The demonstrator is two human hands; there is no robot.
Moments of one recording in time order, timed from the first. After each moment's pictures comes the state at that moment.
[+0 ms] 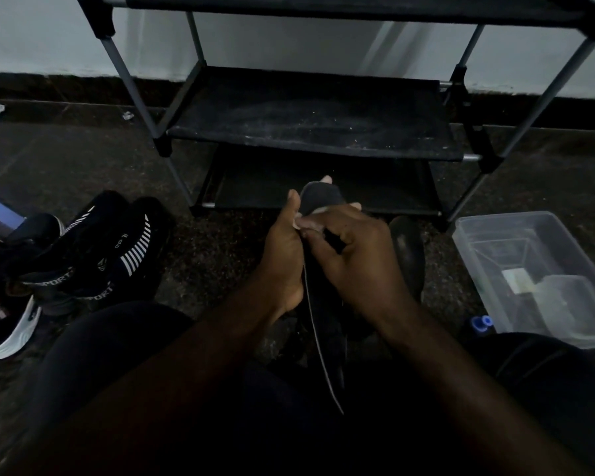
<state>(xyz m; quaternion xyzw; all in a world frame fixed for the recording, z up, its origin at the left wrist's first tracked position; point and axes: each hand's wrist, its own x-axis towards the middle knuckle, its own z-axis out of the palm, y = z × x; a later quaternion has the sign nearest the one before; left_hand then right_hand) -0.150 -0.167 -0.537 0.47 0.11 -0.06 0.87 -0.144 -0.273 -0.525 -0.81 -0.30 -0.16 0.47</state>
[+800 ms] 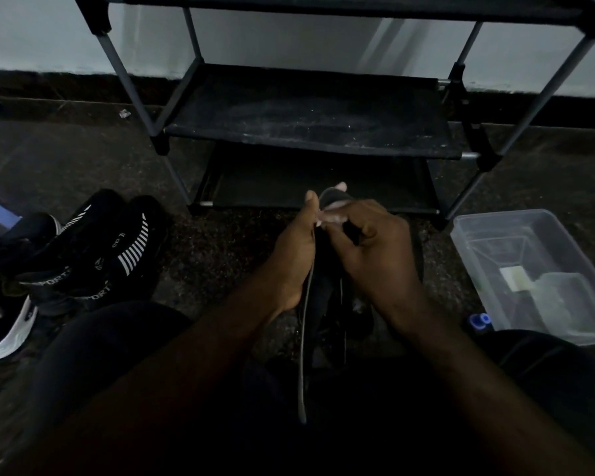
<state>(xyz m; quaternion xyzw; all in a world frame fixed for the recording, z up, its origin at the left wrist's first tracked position) -0.144 -0.171 -0.541 0.50 0.11 -0.11 0.85 -0.132 -0.287 -0.535 -0.81 -0.27 -0.19 0.48</state>
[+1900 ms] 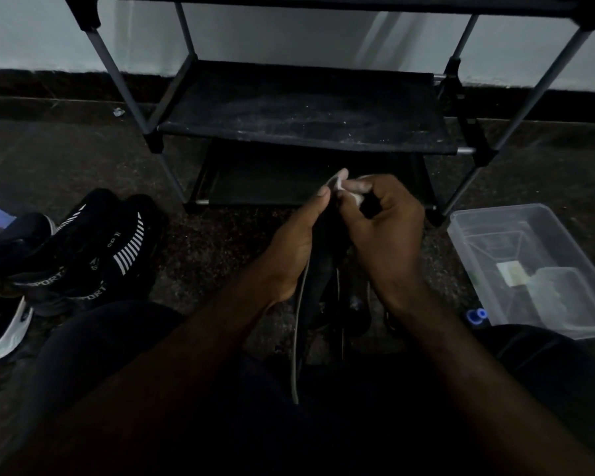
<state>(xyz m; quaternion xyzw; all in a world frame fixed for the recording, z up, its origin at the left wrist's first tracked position) -0.151 -0.175 -0.520 0.49 0.05 -0.13 0.86 -0.119 -0.287 -0.530 -0.79 -0.14 -0.22 0.55</state>
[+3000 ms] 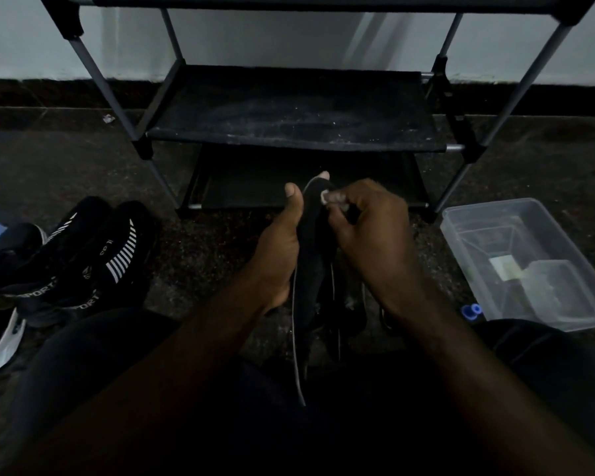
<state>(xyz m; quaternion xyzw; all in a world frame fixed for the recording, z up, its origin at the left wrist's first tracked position) -0.147 -0.169 -0.532 0.52 0.10 -0.10 0.84 -0.117 -0.294 -0.528 -0.86 -0.19 -0.19 0.44</state>
